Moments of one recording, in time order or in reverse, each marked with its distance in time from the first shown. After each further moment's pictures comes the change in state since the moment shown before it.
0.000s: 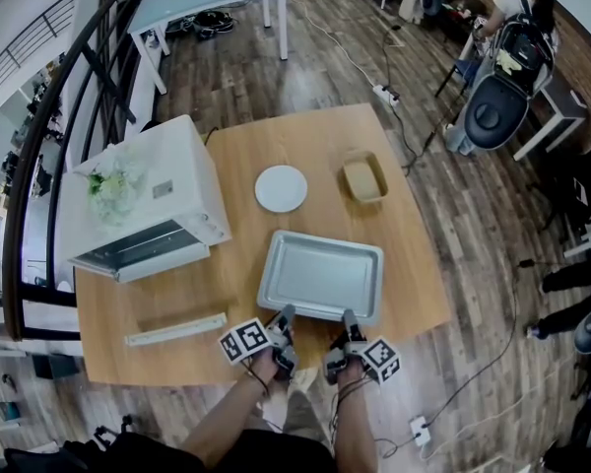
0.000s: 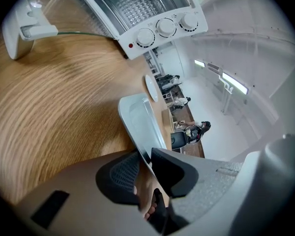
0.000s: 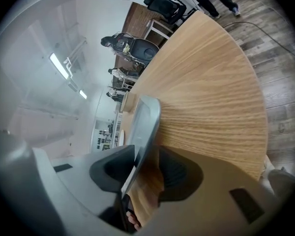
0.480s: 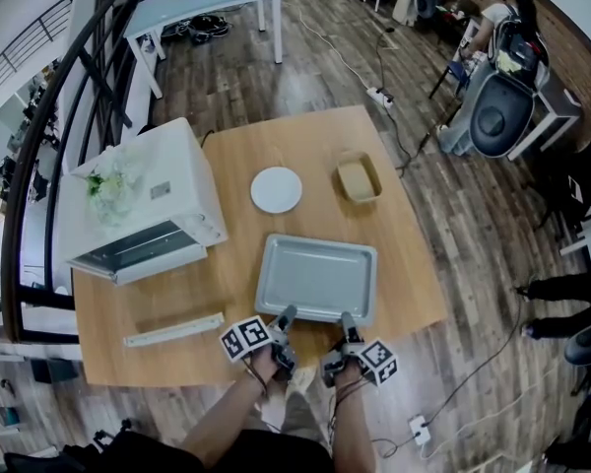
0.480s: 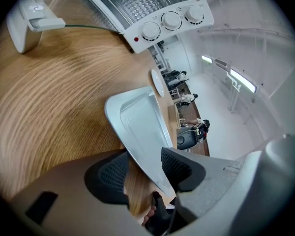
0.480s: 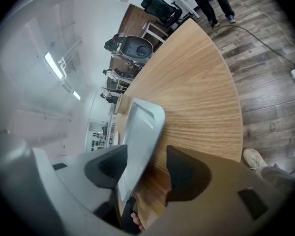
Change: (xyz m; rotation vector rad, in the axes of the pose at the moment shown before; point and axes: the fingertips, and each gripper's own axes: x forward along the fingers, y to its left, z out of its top) left arm 0.001 0.009 -0.013 -0.025 0.048 0.076; right arm -0.016 -0.010 -0.001 0.019 -0.024 -0.067
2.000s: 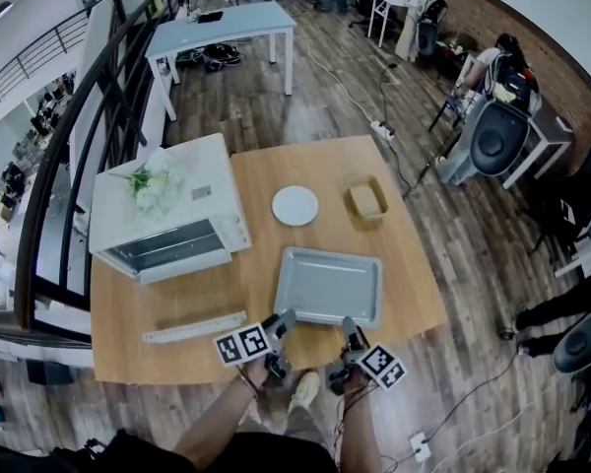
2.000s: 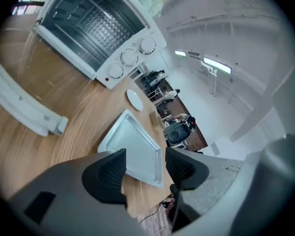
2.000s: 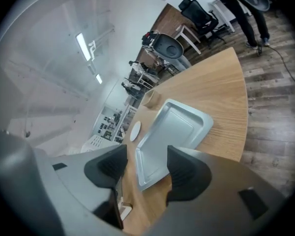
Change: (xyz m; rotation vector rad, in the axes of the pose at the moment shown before) left arm -0.103 -0.042 0.032 0.290 -0.039 -0.067; right arm -0.056 0.081 -0.043 -0.290 0.016 0.150
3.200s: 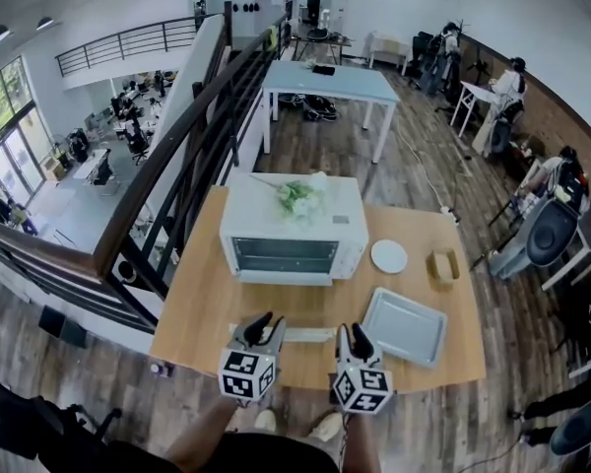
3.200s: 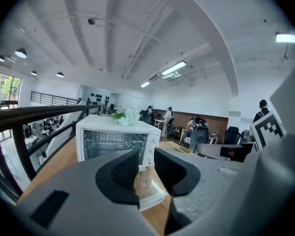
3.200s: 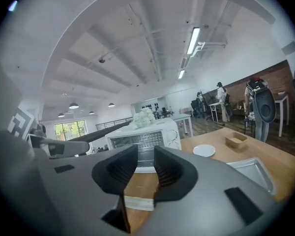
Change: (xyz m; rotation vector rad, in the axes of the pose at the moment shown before) left arm -0.334 0.010 0.140 0.759 -0.478 0.245; right arm -0.055 0.296 -0.214 -1.012 -0.022 0.374
